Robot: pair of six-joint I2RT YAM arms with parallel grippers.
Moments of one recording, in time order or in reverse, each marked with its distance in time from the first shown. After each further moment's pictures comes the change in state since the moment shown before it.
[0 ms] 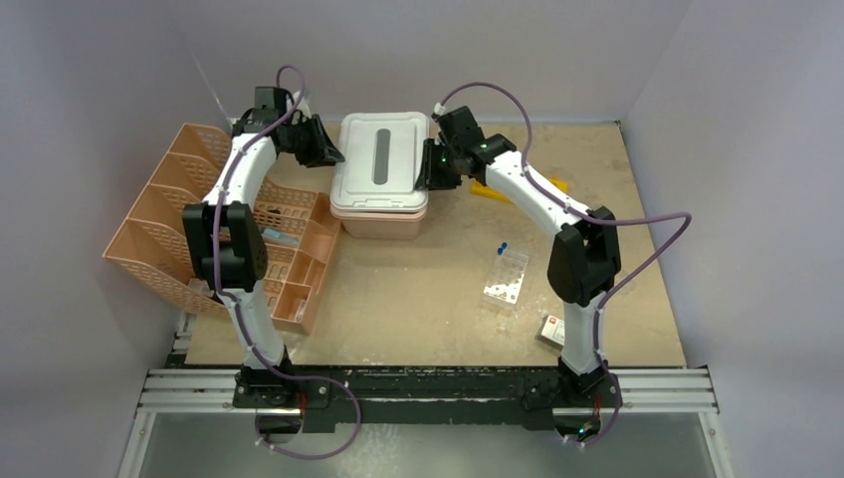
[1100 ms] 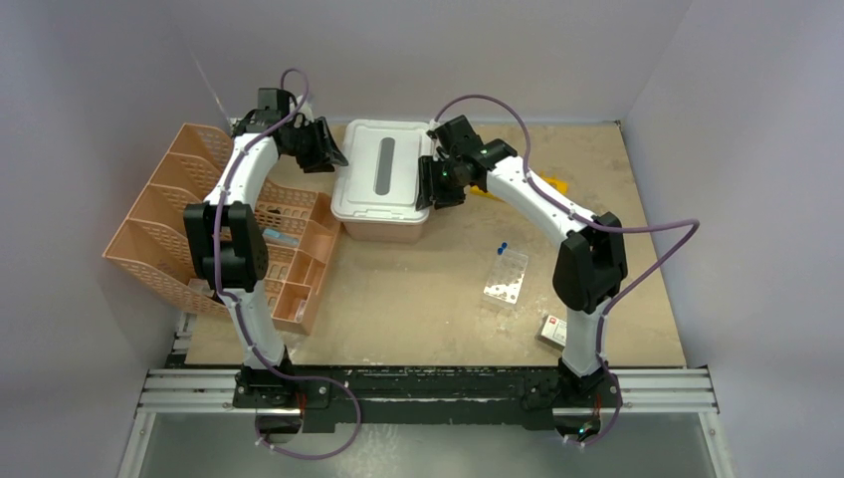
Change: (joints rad) left arm -0.011 0.000 0.002 -0.050 -0.015 0.027; right arm 0.021 -0.059 -0.054 -0.139 -0.030 -0.053
